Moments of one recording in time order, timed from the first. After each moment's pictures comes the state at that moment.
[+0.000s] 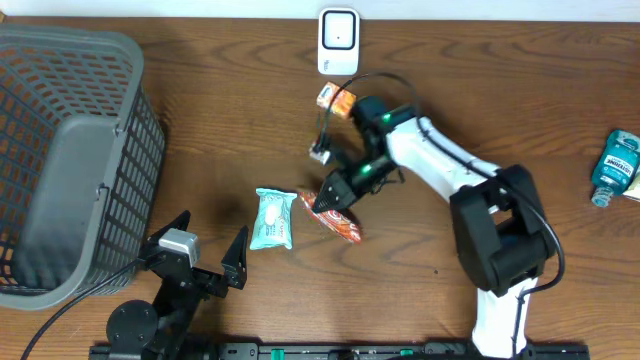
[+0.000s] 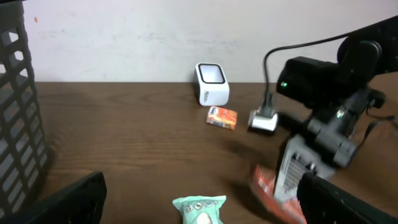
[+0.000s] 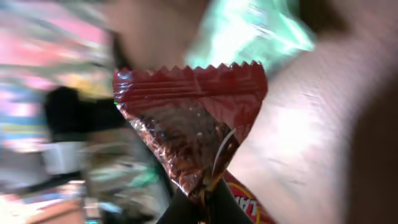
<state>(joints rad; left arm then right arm) -0.08 0.01 0.37 -0.50 0.26 -0.12 0.46 2.07 1.46 -1.03 -1.05 -0.28</state>
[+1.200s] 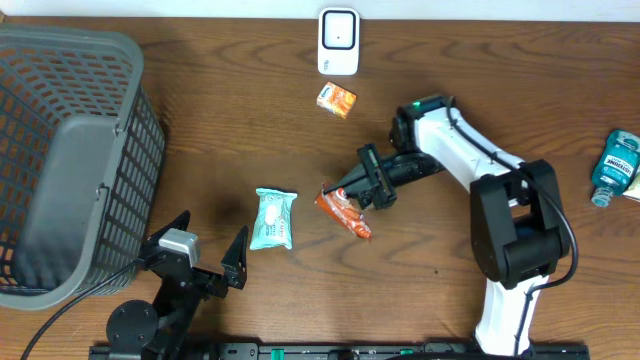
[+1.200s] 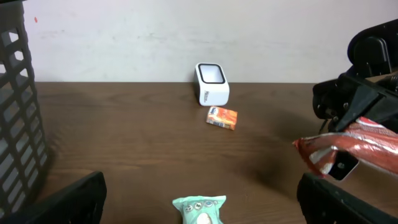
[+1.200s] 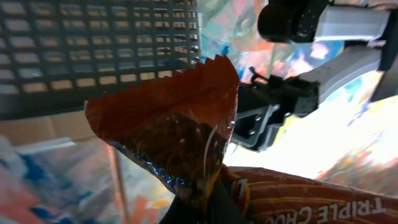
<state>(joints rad) -0.08 0.01 0.37 -0.50 0.26 -0.12 0.34 2.07 1.47 -1.61 -1.53 0.91</state>
